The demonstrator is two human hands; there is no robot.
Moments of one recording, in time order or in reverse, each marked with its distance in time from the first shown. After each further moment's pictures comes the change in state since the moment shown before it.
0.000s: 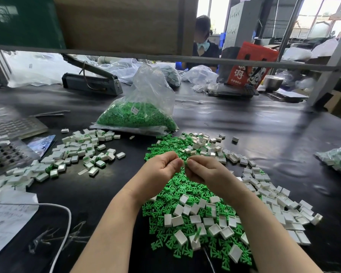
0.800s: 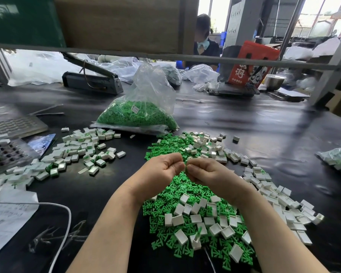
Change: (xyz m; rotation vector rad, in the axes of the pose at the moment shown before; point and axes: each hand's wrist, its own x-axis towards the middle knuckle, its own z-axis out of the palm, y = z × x) left_hand -0.002 0.006 -0.002 0.096 -0.058 -0.005; right_hand -0.003 -0.002 -0.004 -0.153 -0.112 -0.012
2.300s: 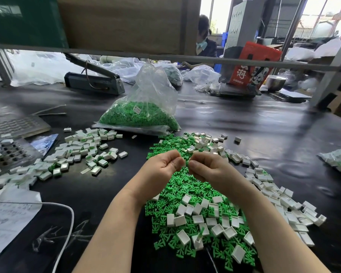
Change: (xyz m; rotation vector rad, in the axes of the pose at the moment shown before) left_hand 0.001 -0.007 -0.001 -0.112 0.066 0.039; right_hand 0.000 -0.005 -0.001 0.083 0.103 -0.005
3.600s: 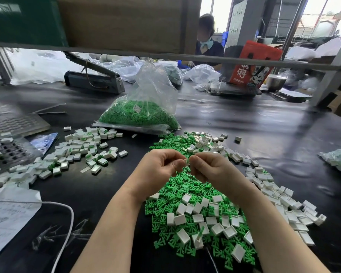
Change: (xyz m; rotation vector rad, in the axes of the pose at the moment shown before) left_hand -0.003 0.010 -0.001 -0.005 0.082 -0.033; right_hand 0.000 0.008 -0.002 0.037 0.012 -0.021
